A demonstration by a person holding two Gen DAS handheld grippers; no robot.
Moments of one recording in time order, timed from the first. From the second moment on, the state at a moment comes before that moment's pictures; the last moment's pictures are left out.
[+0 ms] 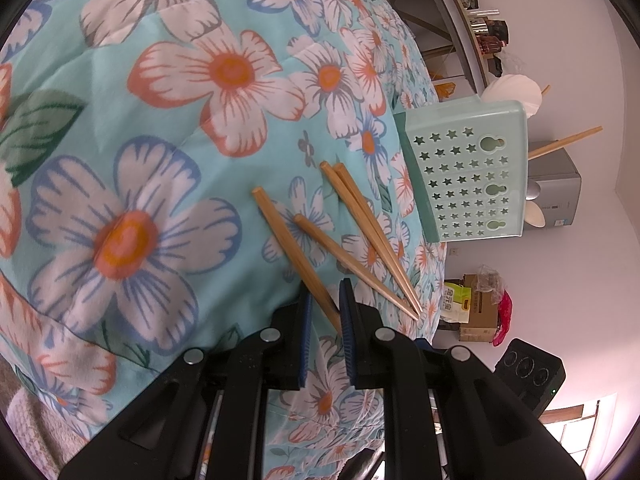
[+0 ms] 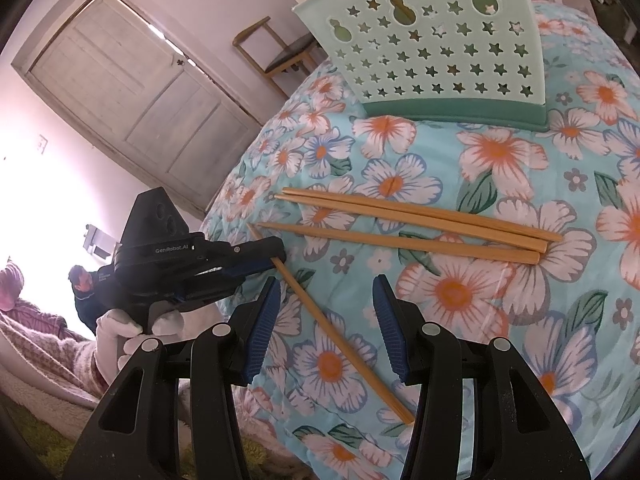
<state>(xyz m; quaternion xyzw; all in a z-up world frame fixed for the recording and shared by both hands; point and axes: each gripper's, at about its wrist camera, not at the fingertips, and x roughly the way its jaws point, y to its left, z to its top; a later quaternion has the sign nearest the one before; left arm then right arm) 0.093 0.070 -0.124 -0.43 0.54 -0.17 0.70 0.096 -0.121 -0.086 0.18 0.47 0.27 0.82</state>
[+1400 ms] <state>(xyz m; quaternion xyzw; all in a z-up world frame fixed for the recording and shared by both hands) 0.069 0.102 -0.126 -0.42 0.53 -0.20 0.71 0.153 0.010 -0.096 -0.24 0.45 0.37 0.78</state>
